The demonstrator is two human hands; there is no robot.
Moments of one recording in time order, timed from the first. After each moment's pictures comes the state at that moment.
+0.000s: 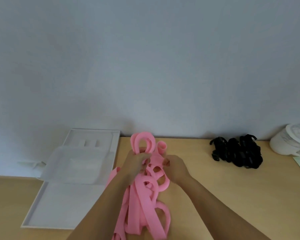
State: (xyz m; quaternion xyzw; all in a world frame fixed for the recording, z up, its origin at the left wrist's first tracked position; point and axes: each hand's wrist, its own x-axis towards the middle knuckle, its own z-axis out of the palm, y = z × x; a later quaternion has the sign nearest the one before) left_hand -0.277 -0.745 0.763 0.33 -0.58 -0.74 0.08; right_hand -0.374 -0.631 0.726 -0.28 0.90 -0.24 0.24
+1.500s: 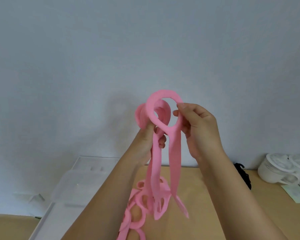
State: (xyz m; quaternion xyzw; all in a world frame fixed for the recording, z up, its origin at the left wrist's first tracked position) left_hand -0.295 -0.724 0.921 0.09 -0.56 -0.81 0.18; right_hand -0.335 -0.607 0.984 -0.22 0.56 -0.79 0.13
